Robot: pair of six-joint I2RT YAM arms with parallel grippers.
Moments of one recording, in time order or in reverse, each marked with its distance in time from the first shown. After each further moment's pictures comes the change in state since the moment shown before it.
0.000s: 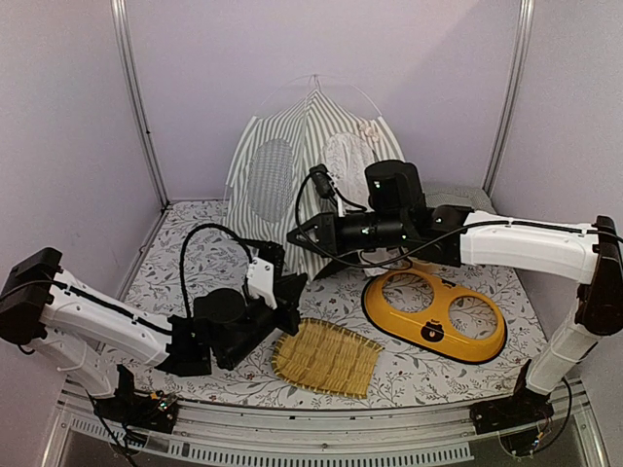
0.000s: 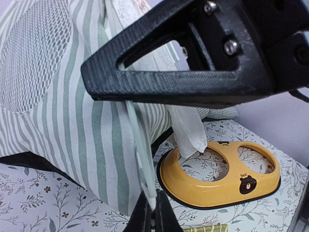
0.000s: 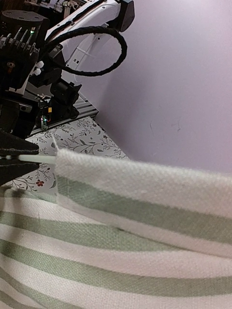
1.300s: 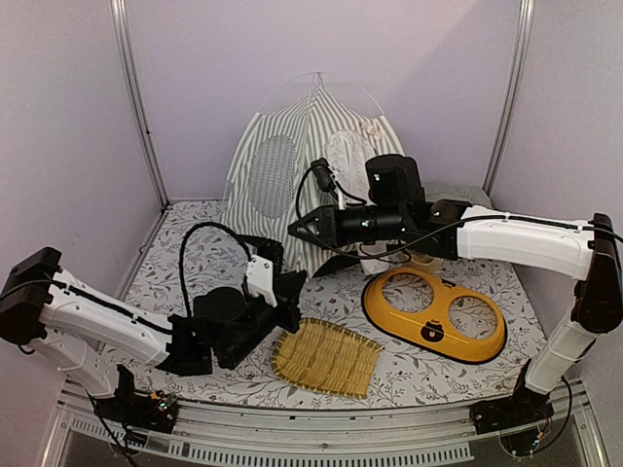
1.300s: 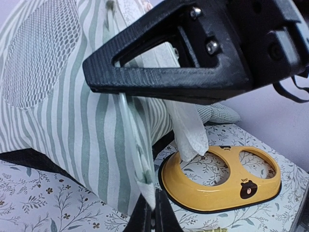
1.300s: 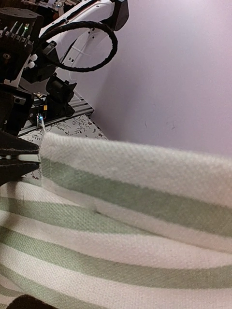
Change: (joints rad) left arm -0.004 0.000 0.013 0.000 -0.026 0.000; right arm -0.032 0.024 0.034 -0.001 -0.020 -0.008
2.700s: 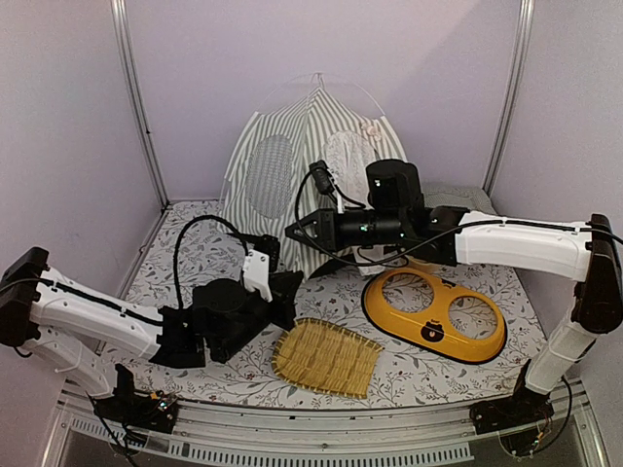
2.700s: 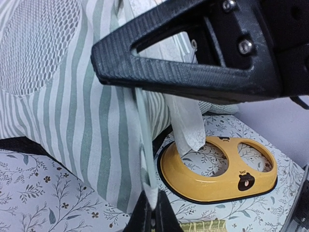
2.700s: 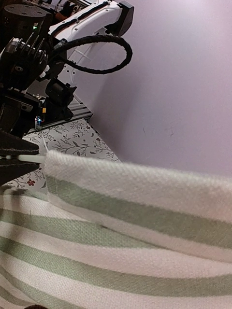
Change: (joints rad) left arm 0.035 -0.065 0.013 -0.151 0.060 -0.099; right arm 0.012 0.000 -0.039 0.080 -0.020 0.001
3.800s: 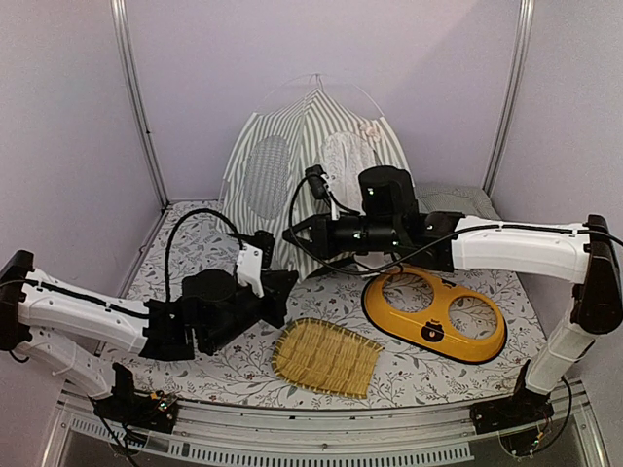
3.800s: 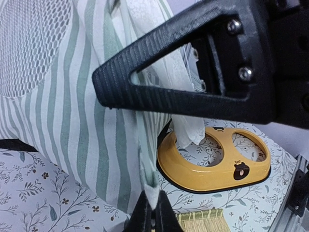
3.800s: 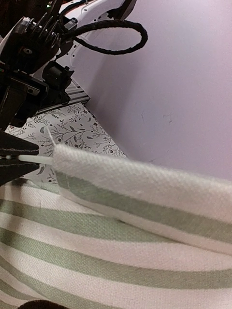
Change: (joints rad) left arm 0.045 -0.082 -0.006 -0.108 0.106 -0.014; right arm 0.039 0.008 -0.008 -0.005 0.119 -0.053
